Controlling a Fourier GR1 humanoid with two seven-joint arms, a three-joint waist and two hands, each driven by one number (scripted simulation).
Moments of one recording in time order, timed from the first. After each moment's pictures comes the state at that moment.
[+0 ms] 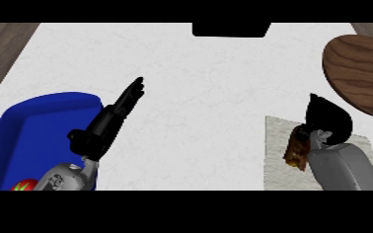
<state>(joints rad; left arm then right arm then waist) -0.18 0.35 -0.41 -1.56 0.24 0.09 0.01 -0.26 -0.31 0.16 -1.53 0.87 0.43 1.09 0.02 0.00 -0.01</state>
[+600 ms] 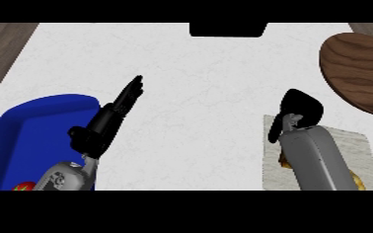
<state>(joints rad) -0.19 0.33 -0.39 -1.54 0.23 0.08 0.01 -0.39 -0.14 0.10 -1.39 0.93 0.54 1.17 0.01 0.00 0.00</state>
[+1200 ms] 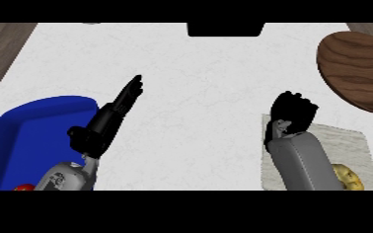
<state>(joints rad) -0.18 0.31 -0.37 -1.55 0.21 0.08 0.01 -0.36 -0.07 0.13 -1.42 1.15 0.62 1.14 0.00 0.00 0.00</state>
